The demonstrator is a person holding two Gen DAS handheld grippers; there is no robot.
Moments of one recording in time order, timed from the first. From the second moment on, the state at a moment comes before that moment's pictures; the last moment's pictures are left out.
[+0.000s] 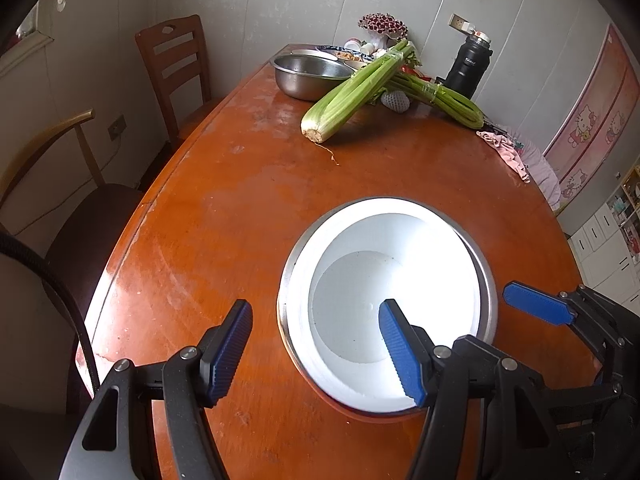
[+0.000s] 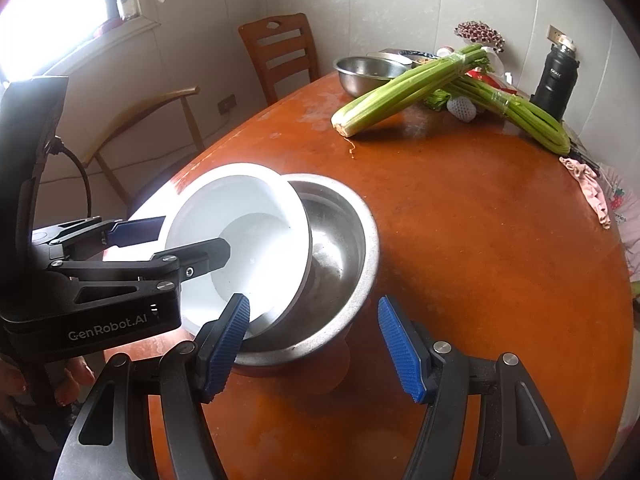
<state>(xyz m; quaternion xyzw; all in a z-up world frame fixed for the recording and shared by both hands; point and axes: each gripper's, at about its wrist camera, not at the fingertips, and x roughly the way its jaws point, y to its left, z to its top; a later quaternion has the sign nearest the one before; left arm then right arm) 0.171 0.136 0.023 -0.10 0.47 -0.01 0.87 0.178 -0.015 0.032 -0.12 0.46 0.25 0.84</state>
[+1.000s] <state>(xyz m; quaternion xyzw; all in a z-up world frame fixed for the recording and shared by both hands) 0.149 0.129 0.044 -0.09 0.45 0.01 0.89 0.158 -0.031 0.055 -0.12 0.42 0.24 0.87</state>
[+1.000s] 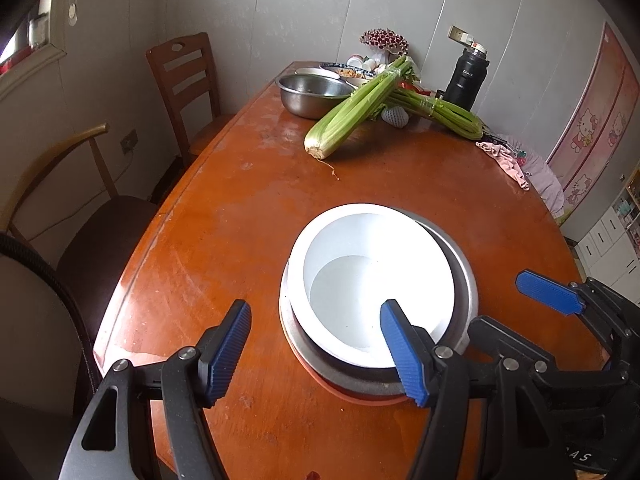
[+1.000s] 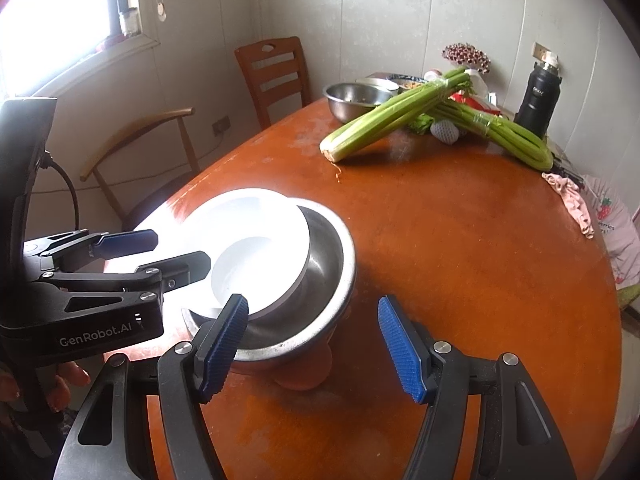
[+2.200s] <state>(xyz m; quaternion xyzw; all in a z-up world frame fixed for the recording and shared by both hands) 0.022 0.051 0.047 -0.07 0.41 0.02 0.91 0.023 -0.115 0.063 -0.10 0.38 0.22 0.89</state>
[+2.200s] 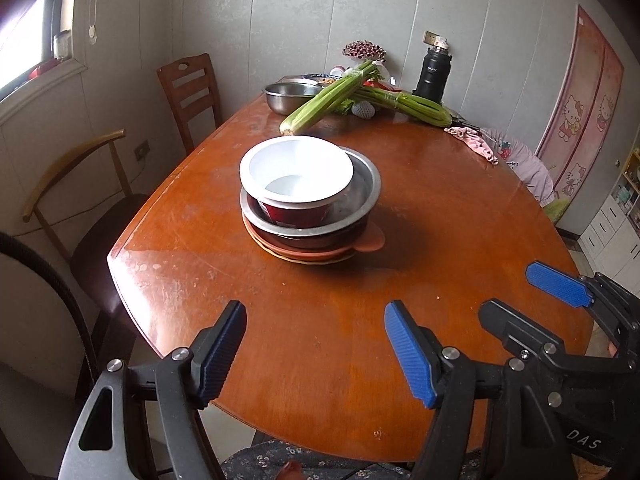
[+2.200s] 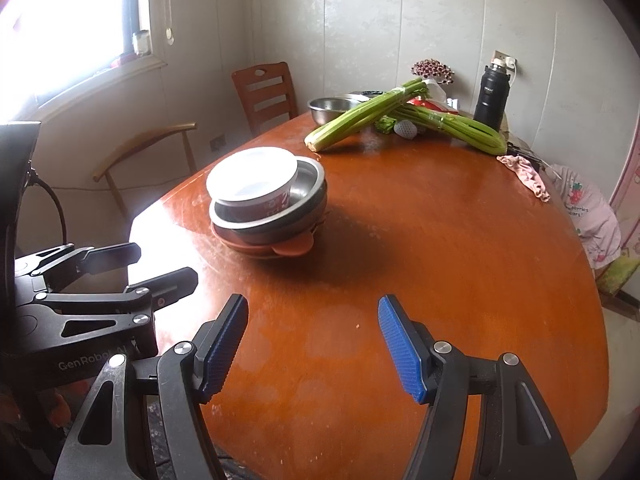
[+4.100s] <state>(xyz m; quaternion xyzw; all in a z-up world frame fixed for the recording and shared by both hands) 0.013 0.032 0.021 -0.04 0.43 0.01 0.90 0.011 -0.133 0.038 -0.07 0.39 0.19 0.90</state>
